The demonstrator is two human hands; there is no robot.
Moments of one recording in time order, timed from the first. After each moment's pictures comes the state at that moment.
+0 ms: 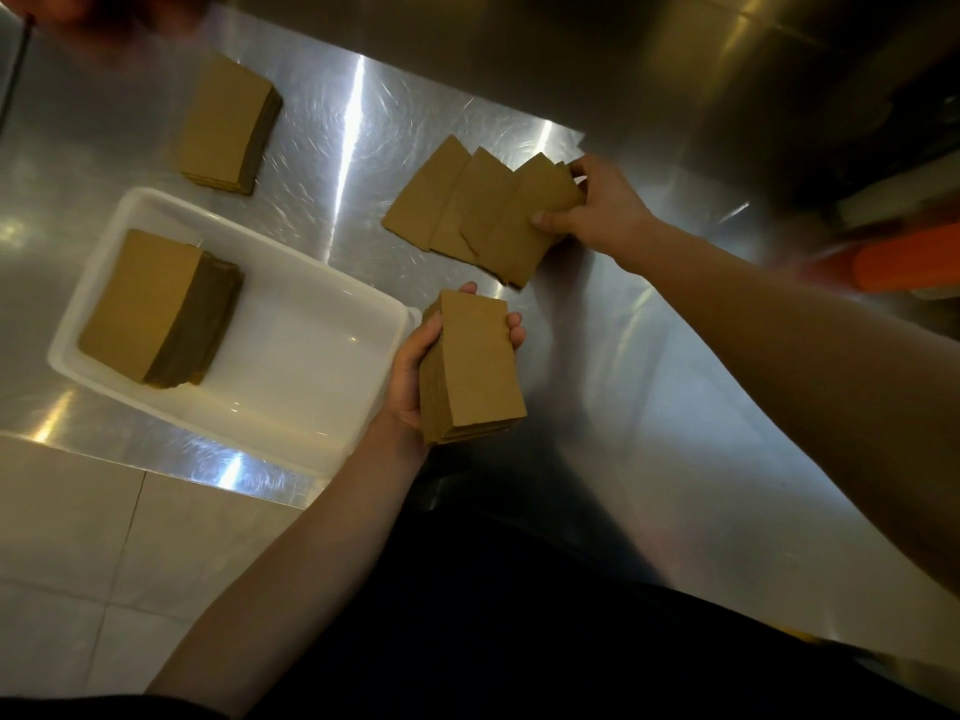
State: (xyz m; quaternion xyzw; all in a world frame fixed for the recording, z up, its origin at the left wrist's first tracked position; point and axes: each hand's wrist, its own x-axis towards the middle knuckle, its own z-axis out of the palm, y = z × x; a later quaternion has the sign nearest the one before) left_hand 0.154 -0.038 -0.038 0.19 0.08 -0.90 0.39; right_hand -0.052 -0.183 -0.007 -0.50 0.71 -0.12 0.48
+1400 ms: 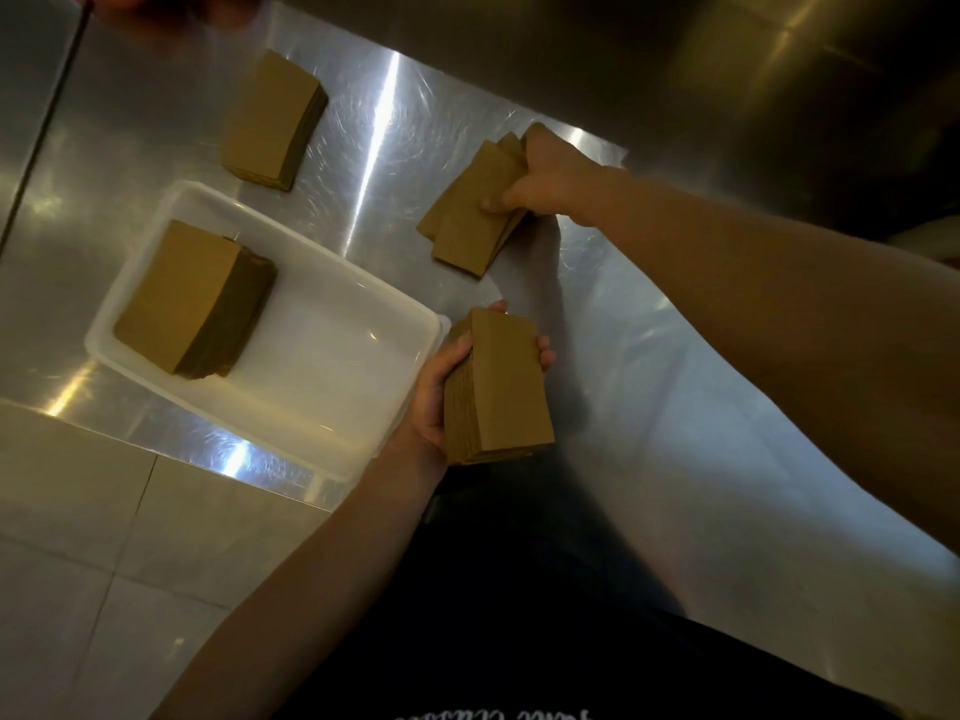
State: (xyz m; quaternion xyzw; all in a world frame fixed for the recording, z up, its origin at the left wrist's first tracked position) left_hand 0.154 -0.035 -0.027 0.21 0.11 -0.88 0.40; right_hand 0.027 -0.245 -0.011 -0.60 0.64 0.02 0.48
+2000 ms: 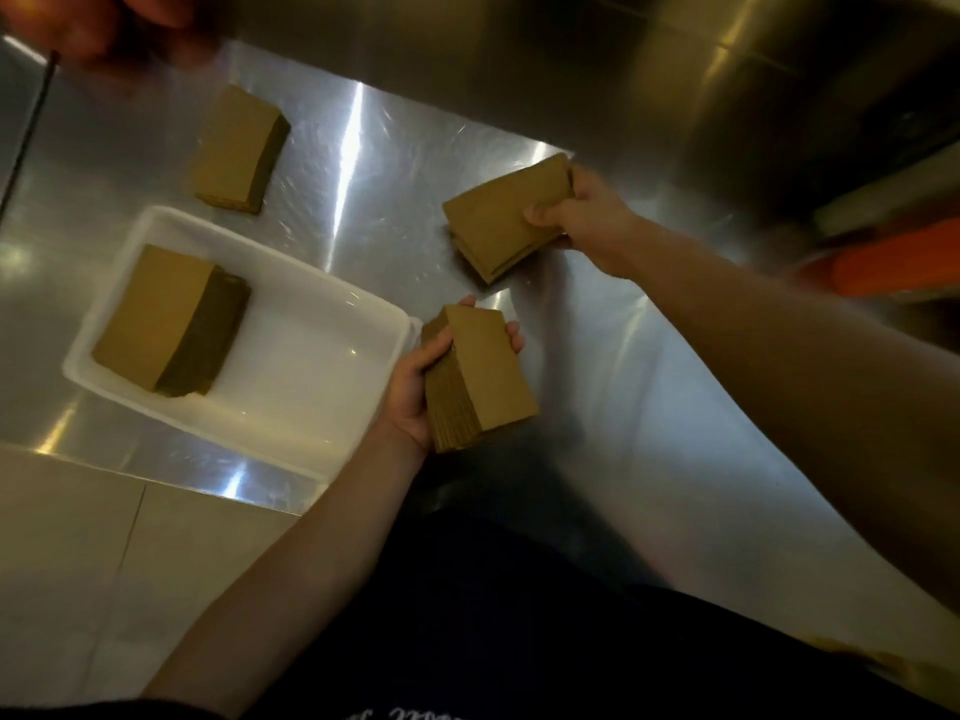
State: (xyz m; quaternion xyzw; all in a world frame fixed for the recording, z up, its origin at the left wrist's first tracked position) left_hand 0.157 -0.036 -0.030 0.27 0.08 -0.88 0.39; right_hand -0.041 -0.188 -0.003 -0.36 0.68 -0.21 0.61
